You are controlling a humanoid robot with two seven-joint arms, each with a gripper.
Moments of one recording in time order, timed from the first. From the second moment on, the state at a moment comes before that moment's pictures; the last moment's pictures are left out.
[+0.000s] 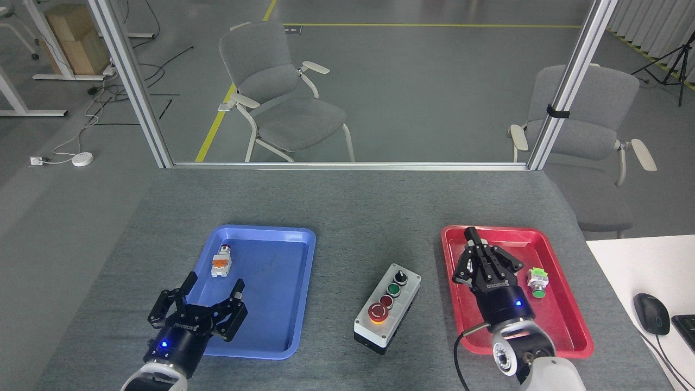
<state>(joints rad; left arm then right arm) -0.06 0.19 -0.05 -1.51 -1.24 -0.17 0.07 -0.25 -0.09 0.09 -1.30 1.27 -0.22 -0.17</state>
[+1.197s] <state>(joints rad) -0.16 0.20 0.02 -1.38 -1.11 -0.16 0.06 -0.28 0.00 0.45 -1.09 1.27 -0.22 -0.07</state>
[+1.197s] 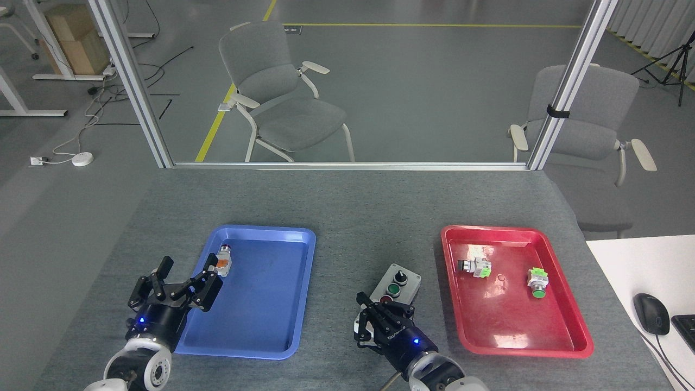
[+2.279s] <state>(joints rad) -0.13 0.17 0.02 -1.31 -1.10 -0.16 0.12 -0.31 0.00 -0.04 -1.15 1.23 -0.15 -0.30</state>
